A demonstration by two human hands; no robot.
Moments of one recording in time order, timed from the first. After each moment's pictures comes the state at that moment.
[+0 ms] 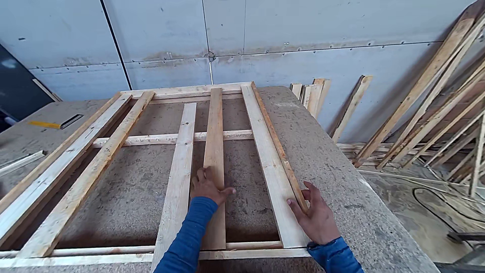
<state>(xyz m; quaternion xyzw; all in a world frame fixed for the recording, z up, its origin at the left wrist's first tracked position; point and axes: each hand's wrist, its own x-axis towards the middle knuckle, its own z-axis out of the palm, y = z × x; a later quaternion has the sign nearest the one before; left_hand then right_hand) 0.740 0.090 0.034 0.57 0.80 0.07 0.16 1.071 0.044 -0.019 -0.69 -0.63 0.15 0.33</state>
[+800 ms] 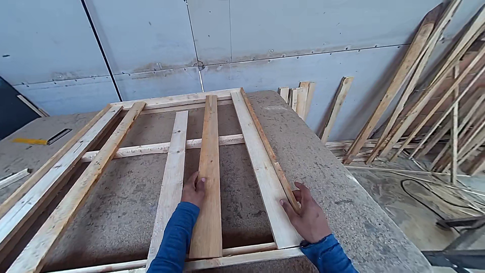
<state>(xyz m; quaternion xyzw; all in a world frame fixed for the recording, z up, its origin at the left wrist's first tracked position) 0.702 0.095 0.006 0.56 0.70 0.36 0.26 1.068 0.042 -0.020 -0.70 -0.62 0.16 0.33</state>
